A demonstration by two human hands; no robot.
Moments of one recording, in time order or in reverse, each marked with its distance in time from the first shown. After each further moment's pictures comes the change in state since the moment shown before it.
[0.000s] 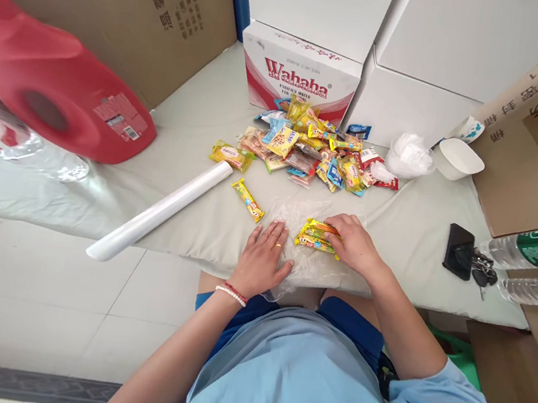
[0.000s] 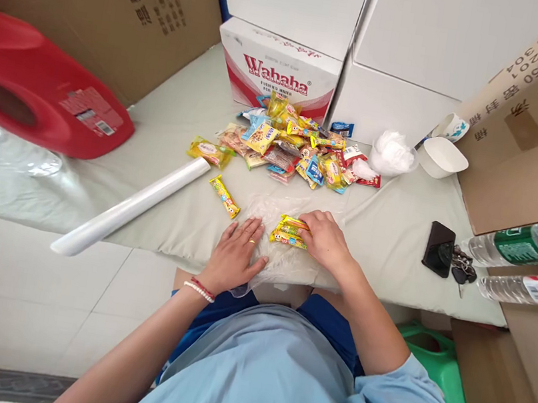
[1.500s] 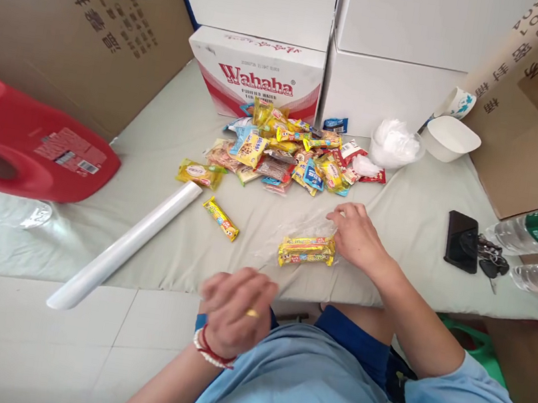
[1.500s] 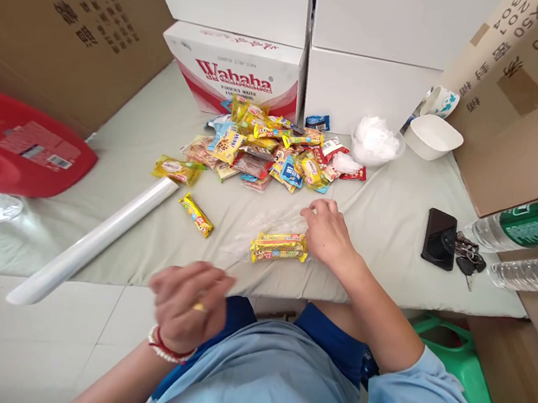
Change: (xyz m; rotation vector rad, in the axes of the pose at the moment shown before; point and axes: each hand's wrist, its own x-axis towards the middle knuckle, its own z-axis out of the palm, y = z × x) left_hand -0.012 0.030 -0.026 -0.042 0.578 0.132; right_hand 0.008 0.046 -0.019 -0.077 0.096 0.055
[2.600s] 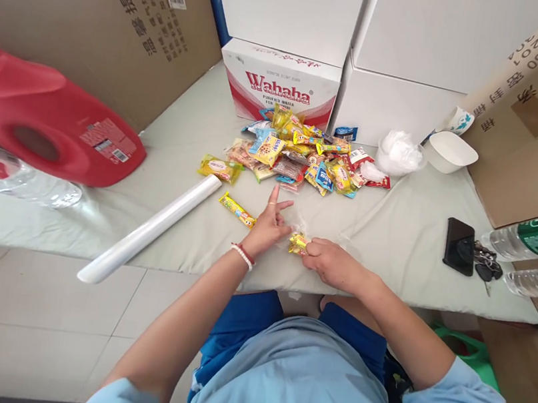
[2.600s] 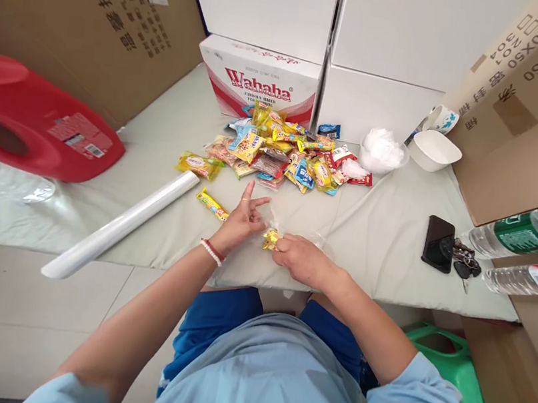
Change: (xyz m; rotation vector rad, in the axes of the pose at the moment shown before) left_hand 0.074 -0.066 0.079 -0.892 -0.383 -0.659; right_hand -0.021 -0.053 0.029 0.052 -0.175 -0.668
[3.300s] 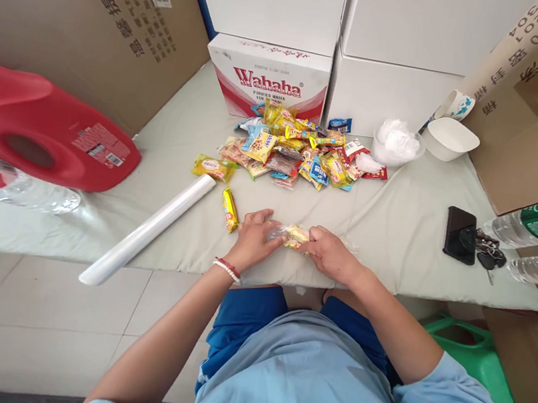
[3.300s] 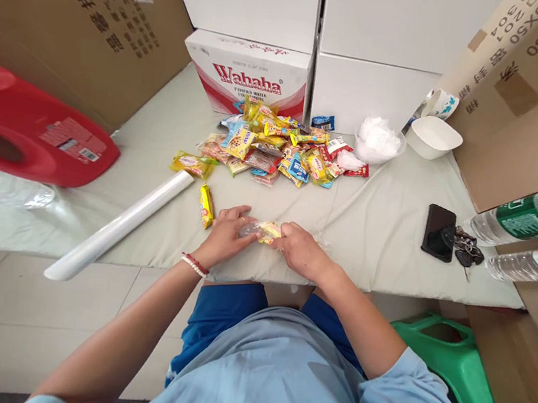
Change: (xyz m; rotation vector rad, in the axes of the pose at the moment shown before) left_hand -0.035 -0.003 -0.017 0.578 0.069 0.072; right_hand -0.004 0.007 0.021 0.241 0.213 0.257
